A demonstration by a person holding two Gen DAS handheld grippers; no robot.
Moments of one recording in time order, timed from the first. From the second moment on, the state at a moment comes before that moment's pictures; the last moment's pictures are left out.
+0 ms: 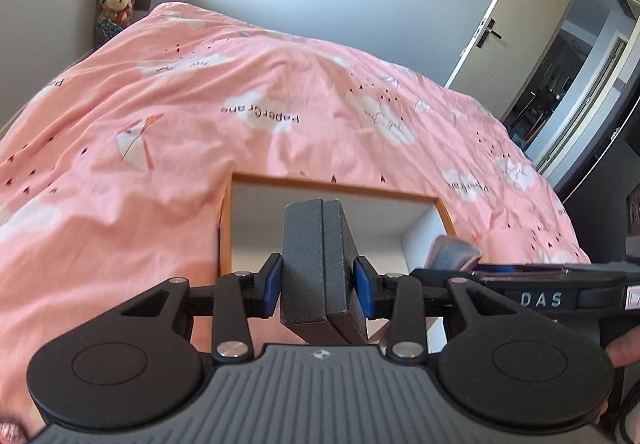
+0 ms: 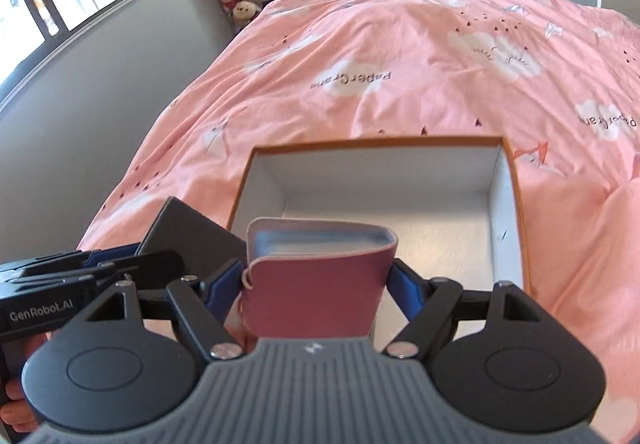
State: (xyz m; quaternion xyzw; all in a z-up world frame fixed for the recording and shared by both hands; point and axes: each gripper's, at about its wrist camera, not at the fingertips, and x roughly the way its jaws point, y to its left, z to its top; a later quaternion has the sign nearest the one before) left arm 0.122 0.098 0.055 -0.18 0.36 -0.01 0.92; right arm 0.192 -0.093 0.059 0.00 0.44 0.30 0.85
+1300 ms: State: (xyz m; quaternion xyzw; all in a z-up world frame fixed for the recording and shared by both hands) left arm 0.235 0.073 -0.031 0.03 0.45 0.05 0.89; right arm 0.334 -0.054 -0.052 0.03 0.53 0.24 0.81
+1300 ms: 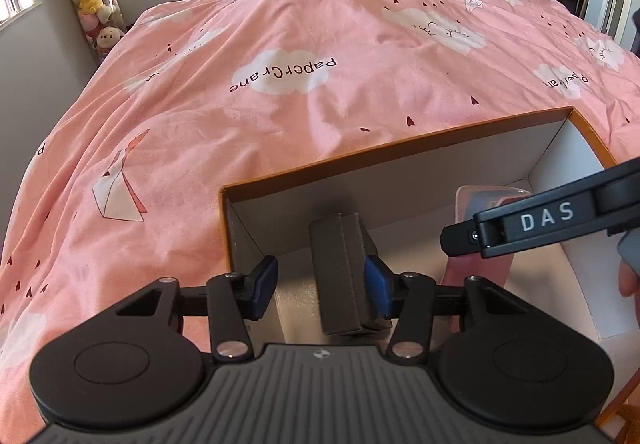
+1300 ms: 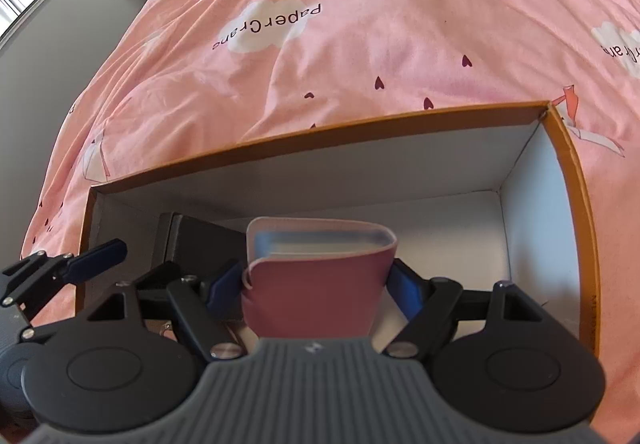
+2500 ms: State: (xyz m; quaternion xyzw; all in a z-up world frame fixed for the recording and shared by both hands) left arm 0.217 0.125 -0.019 -0.04 0.43 0.07 0.90; right arm 0.328 0.004 -0.031 -0.02 0.51 0.27 0.81
